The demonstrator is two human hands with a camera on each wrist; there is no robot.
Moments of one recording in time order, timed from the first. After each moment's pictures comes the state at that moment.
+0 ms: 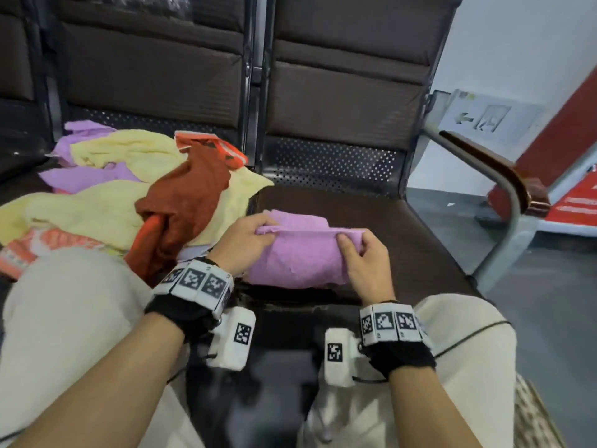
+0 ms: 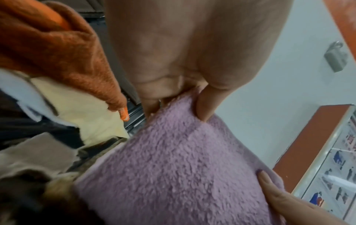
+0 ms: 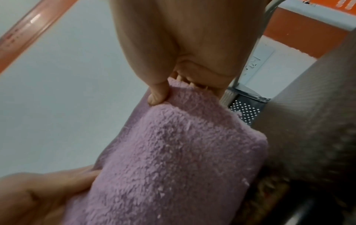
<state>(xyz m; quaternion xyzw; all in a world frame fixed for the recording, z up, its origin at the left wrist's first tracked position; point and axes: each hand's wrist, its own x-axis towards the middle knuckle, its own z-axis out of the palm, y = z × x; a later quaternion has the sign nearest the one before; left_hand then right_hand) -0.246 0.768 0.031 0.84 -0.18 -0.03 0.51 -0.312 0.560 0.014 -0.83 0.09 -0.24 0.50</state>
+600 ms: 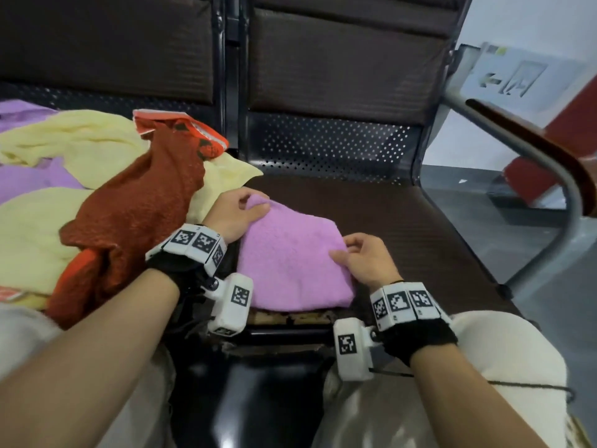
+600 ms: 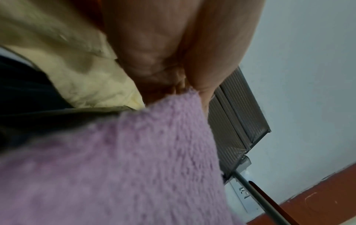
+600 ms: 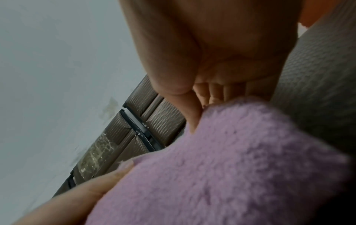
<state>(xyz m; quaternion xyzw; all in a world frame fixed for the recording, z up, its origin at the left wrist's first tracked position) -0.113 0.738 -0.012 0.80 -0.11 -0.06 0.58 -0.211 0.520 -0.029 -0.85 0.23 -0.01 0.48</state>
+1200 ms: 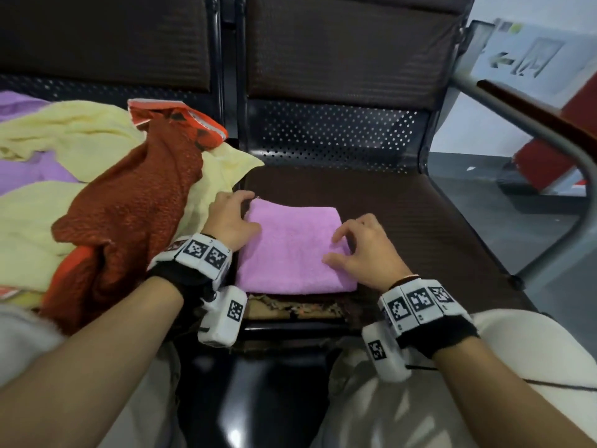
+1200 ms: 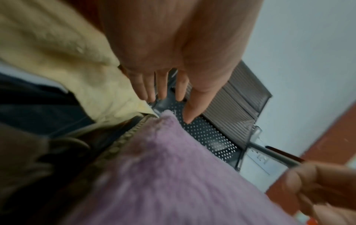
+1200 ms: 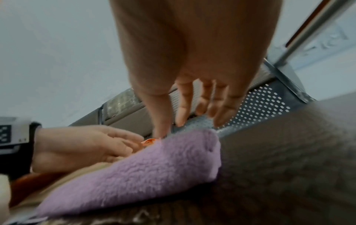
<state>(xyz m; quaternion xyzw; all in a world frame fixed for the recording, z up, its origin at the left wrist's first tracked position) -0.109 0.740 -0.040 0.92 -0.07 -0.05 0.39 -0.218 0.519 -0.013 -0.95 0.06 0.00 0.30</state>
